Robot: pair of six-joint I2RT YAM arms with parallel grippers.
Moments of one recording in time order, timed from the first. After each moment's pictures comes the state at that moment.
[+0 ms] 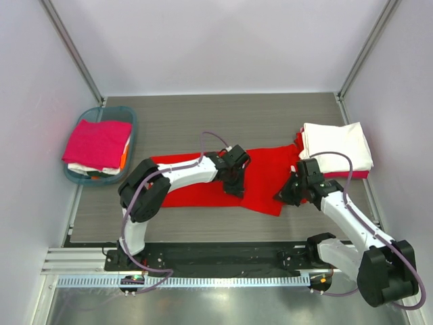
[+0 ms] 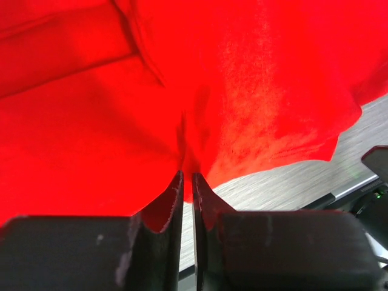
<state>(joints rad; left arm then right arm) -0.91 1.95 1.37 -0.52 0.13 -0.76 0.24 0.99 0.56 -0.58 -0.18 0.83</state>
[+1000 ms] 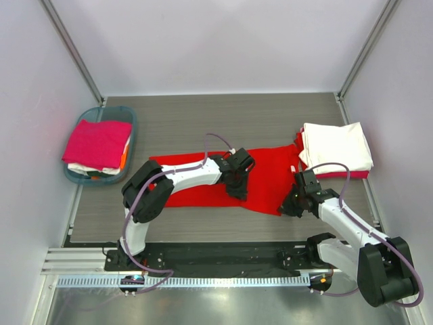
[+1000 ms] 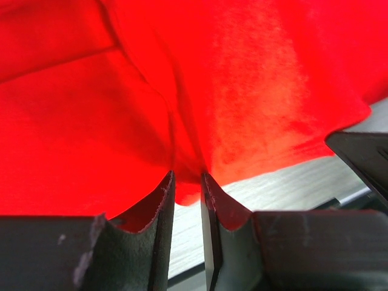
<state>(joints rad) -0.95 1.98 1.40 -0.54 0.09 -0.78 0.24 1.01 0.41 -0.52 -0.09 0.84</state>
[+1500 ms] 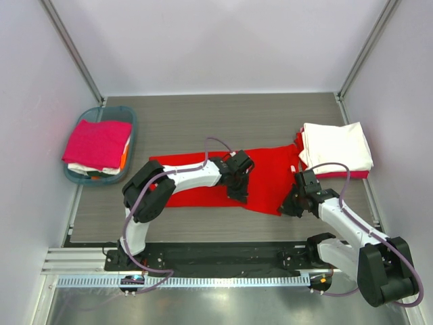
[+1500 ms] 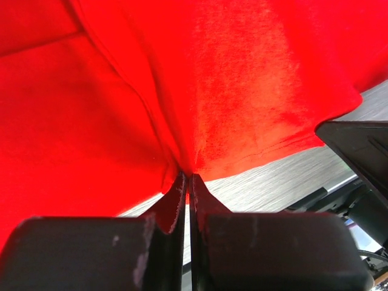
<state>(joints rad) -0.95 1.99 1.36 -0.48 0.18 -0.81 0.24 1.01 0.41 -0.52 -0.09 0.84</state>
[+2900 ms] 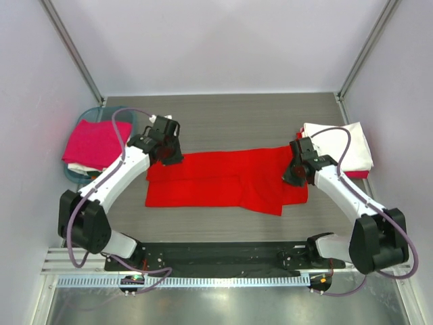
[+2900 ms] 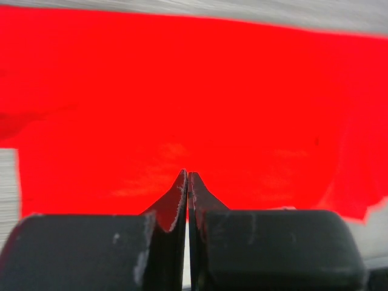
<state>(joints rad) -0.45 1.43 1.19 -0.70 -0.07 -0.58 0.24 1.22 0.81 -0.66 0.11 0.76</state>
